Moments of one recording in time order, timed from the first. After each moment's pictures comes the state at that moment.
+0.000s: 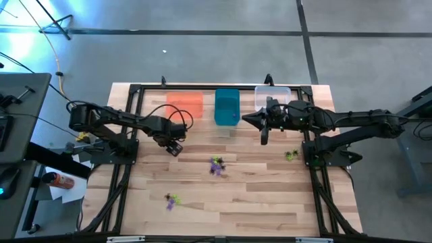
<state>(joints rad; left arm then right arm) 0.14 1.48 0.69 -0.78 -0.06 -0.73 -0.01 1.03 0.90 -0.02 0.16 0.26</state>
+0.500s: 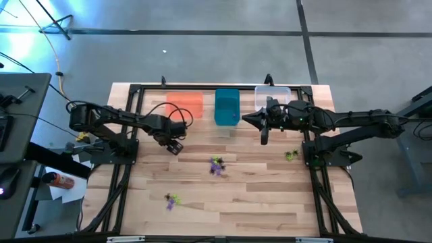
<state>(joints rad) 0.19 1.48 0.68 -0.75 -0.06 -0.71 -0.01 1.03 0.90 -0.02 0.16 0.26</state>
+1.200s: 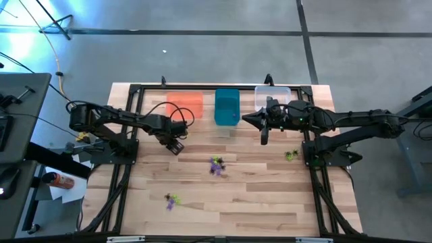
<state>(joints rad) 0.19 1.48 0.69 -0.73 -0.06 -0.66 -0.01 1.03 0.90 -0.02 0.16 0.25</state>
